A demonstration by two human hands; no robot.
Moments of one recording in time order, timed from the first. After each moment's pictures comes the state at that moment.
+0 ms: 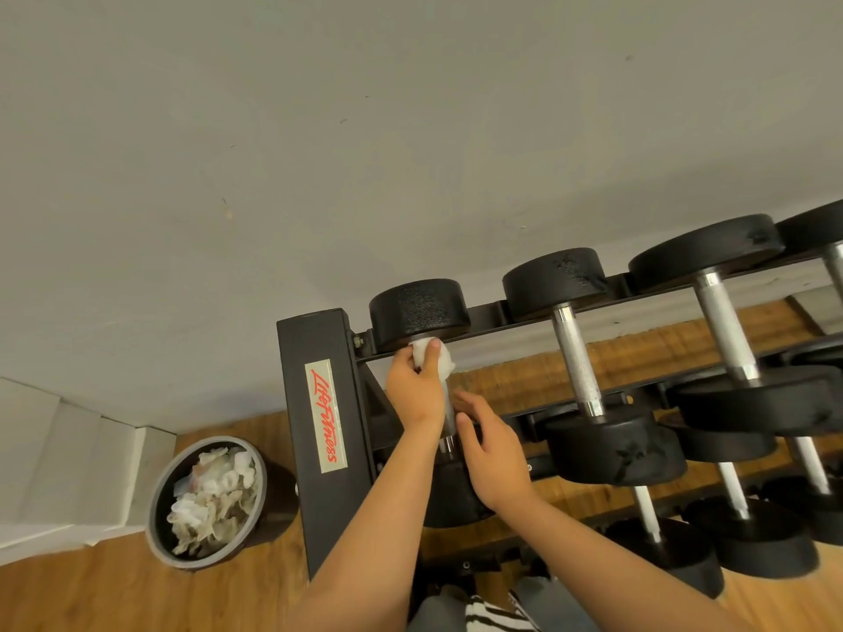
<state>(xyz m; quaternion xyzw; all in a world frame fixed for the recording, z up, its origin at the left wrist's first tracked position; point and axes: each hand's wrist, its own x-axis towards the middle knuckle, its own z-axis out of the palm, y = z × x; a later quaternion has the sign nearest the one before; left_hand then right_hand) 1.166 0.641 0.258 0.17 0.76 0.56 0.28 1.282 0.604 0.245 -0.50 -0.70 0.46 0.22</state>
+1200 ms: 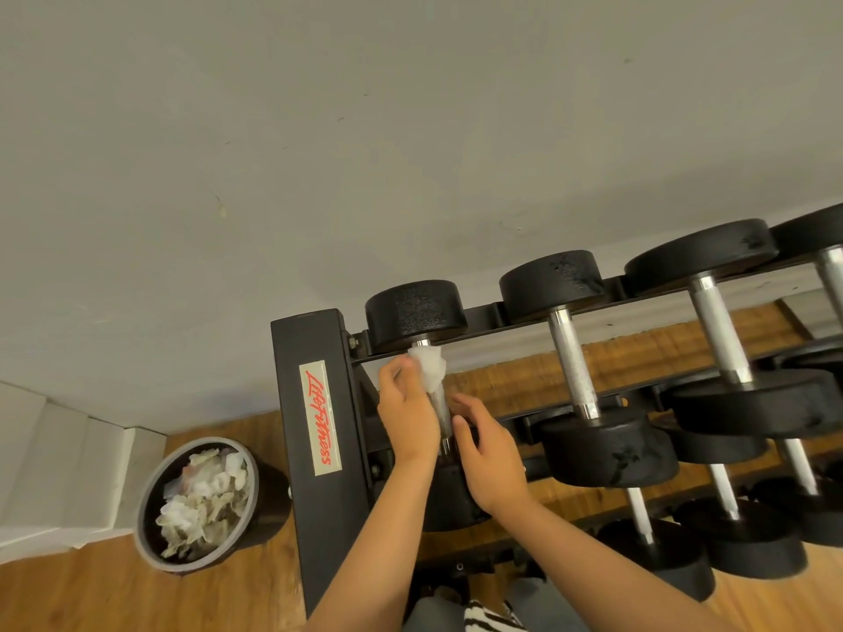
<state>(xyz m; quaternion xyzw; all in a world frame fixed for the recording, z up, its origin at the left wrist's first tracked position) 1.174 0.614 0.262 0.15 0.72 0.62 0.28 1.283 0.605 0.246 -0.50 -0.70 0.46 0.21</state>
